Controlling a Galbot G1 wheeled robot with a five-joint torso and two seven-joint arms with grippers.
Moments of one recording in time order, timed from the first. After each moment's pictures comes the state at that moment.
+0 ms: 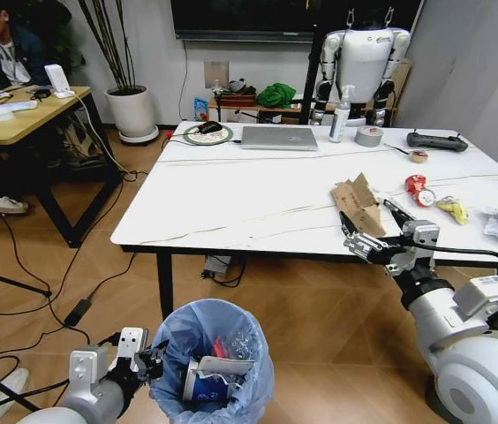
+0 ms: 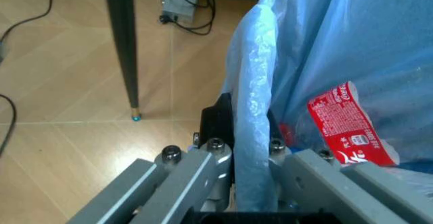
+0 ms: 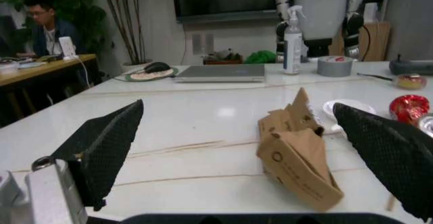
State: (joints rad) left arm 1.83 -0.98 -0.59 -2.50 -0.87 0.74 -0.43; right arm -1.45 1.14 0.59 2.50 0.56 -0.45 0.20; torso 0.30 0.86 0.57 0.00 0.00
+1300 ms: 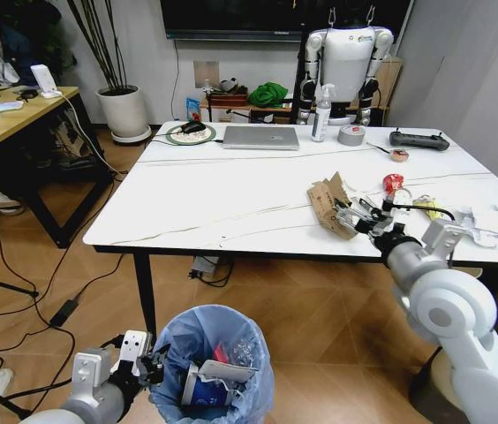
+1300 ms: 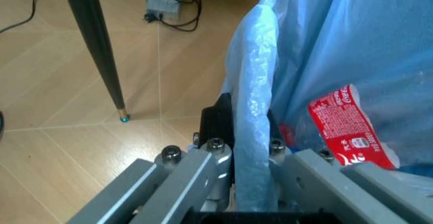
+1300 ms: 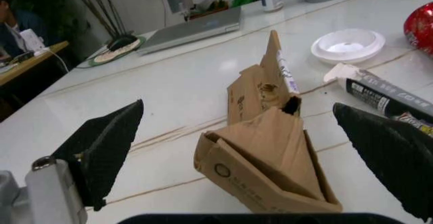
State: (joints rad) left arm 1.84 -0.95 -0.58 -2.50 -0.85 0.74 -0.40; right arm -1.03 1.04 0.39 2.21 1.02 -0.56 0.55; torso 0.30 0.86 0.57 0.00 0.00
